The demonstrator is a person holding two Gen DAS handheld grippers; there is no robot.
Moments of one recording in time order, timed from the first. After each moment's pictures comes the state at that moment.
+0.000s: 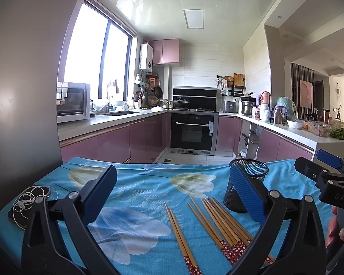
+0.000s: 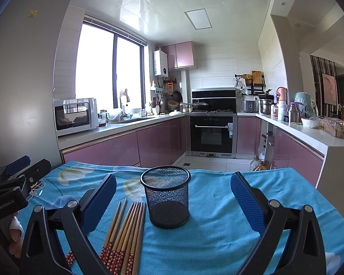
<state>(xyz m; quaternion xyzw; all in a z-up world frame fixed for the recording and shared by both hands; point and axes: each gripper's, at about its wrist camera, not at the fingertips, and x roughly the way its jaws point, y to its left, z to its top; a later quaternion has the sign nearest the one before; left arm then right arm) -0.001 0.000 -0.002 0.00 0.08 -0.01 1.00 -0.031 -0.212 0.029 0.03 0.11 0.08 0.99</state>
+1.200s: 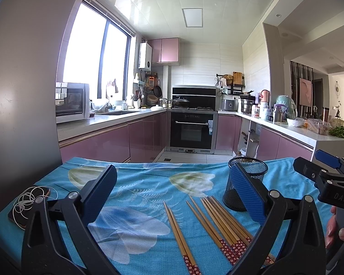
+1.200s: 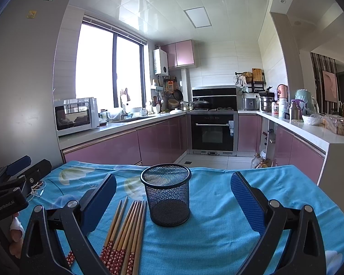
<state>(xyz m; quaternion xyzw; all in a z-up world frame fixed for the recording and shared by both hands) 0.000 -0.001 -0.004 0.00 0.08 -0.01 1.00 -0.031 -0.211 0.031 0.03 0.11 0.09 0.99</state>
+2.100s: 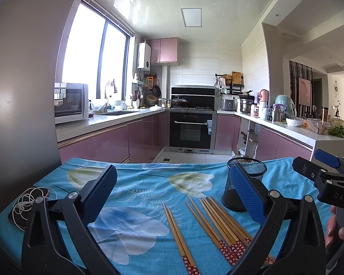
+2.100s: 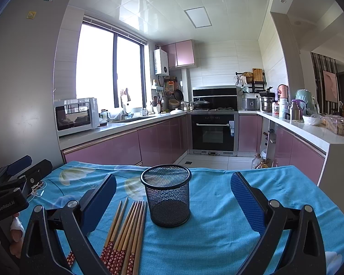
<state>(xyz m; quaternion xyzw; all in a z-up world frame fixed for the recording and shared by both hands) 0.001 -0.003 -0.005 0.00 0.08 -0.01 1.00 -0.029 -0.211 0.030 0.03 0.11 0.09 0.99</state>
